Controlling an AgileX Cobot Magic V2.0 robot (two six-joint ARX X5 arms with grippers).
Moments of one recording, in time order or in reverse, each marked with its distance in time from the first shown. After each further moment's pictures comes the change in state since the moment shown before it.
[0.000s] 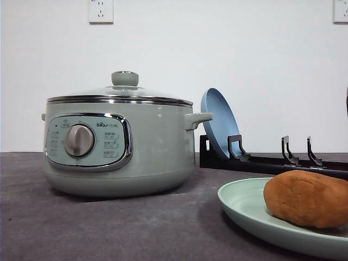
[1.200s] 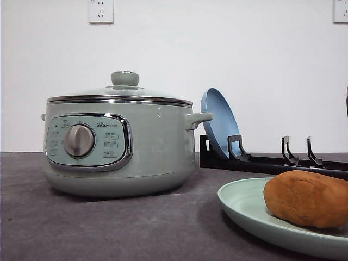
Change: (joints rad) left_arx 0.000 0.000 0.000 0.000 0.000 0.000; right_arx 0.000 0.000 0.000 0.000 0.000 0.000
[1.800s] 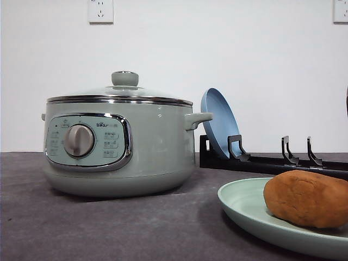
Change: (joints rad) left_arx 0.000 0.000 0.000 0.000 0.000 0.000; right_arx 0.000 0.000 0.000 0.000 0.000 0.000
